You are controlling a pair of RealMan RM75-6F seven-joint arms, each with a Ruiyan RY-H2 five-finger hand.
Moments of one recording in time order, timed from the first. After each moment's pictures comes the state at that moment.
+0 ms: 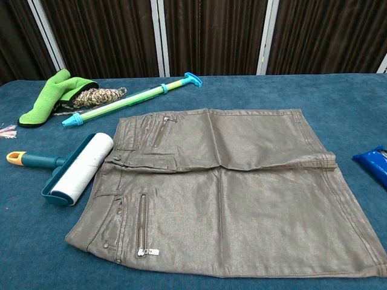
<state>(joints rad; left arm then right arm) -0.17 -1.22 0.00 -1.69 1.48 1.56 0.38 0.00 -1.01 0.08 -1.64 -1.56 1.63 -0.15</state>
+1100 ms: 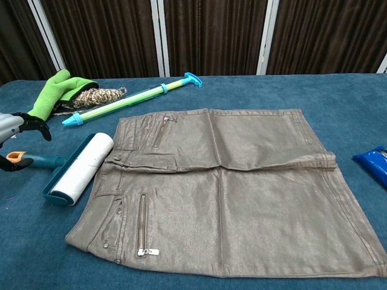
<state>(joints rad) -0.47 -1.61 -0.08 -0.99 1.40 1.07 0.13 0.02 -1.01 0.10 -1.63 -1.47 1.56 -0.15</state>
